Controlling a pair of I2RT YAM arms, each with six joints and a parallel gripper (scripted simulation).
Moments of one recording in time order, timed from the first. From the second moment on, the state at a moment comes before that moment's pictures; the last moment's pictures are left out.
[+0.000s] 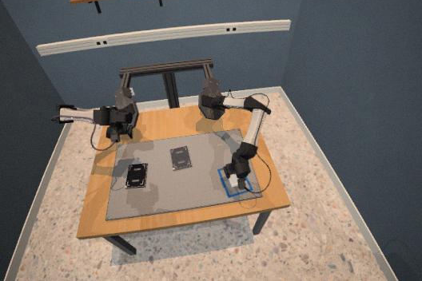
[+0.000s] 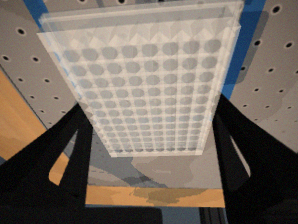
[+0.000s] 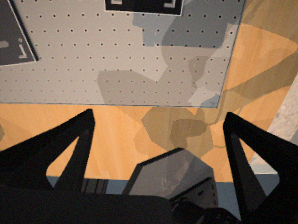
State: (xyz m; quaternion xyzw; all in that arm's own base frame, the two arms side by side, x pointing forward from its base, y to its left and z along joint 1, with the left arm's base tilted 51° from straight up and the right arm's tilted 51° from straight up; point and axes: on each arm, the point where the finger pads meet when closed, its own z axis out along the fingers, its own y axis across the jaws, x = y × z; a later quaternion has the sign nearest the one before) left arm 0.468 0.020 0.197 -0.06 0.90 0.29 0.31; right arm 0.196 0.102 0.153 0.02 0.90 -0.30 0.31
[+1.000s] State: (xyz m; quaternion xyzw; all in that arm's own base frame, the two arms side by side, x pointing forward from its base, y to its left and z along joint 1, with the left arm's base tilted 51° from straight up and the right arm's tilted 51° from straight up) left arm 0.487 0.035 0.181 -0.06 0.90 0.29 0.32; right arm 0.196 0.102 0.153 0.02 0.90 -0.30 0.31
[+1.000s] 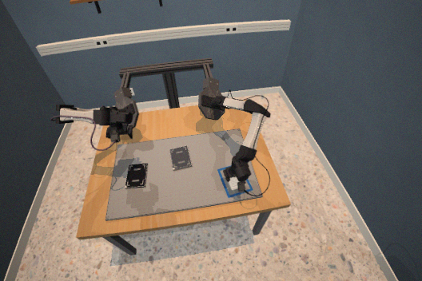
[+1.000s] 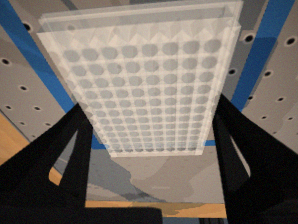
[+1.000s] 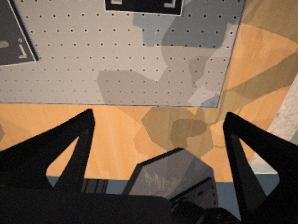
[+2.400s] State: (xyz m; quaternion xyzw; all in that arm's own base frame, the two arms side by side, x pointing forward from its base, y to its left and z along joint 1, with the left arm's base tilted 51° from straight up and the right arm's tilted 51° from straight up) left arm 0.488 0.038 0.178 -0.06 0.90 0.29 0.32; right arm 0.196 0.102 0.153 0.02 0.90 -0.30 0.31
